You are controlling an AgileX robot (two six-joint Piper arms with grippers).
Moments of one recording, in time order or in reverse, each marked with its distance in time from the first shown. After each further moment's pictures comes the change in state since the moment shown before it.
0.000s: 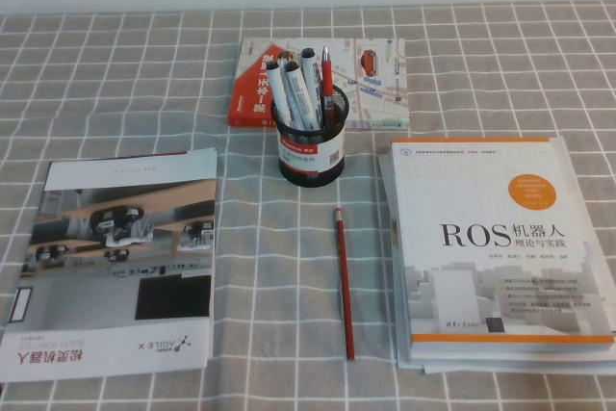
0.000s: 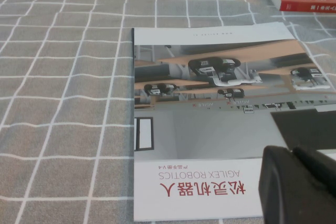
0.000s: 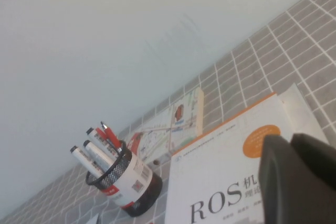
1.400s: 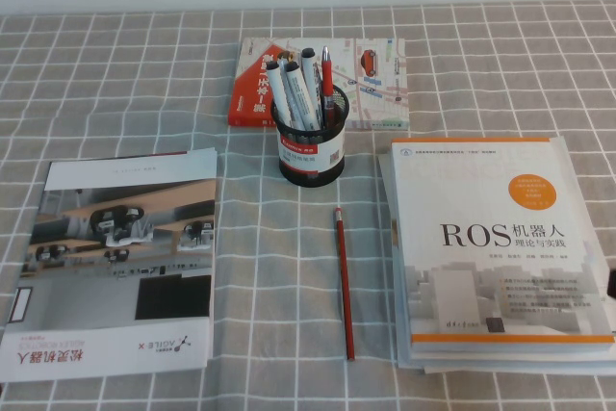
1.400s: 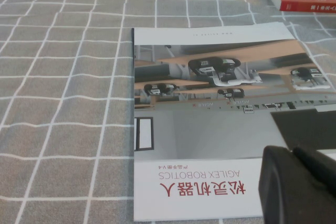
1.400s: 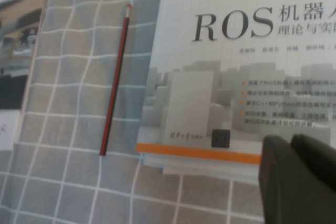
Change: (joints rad) right arm 0.000 0.810 -0.555 -0.307 0.590 -0.061; left arm 0.000 0.000 0.000 0.000 0.000 0.000
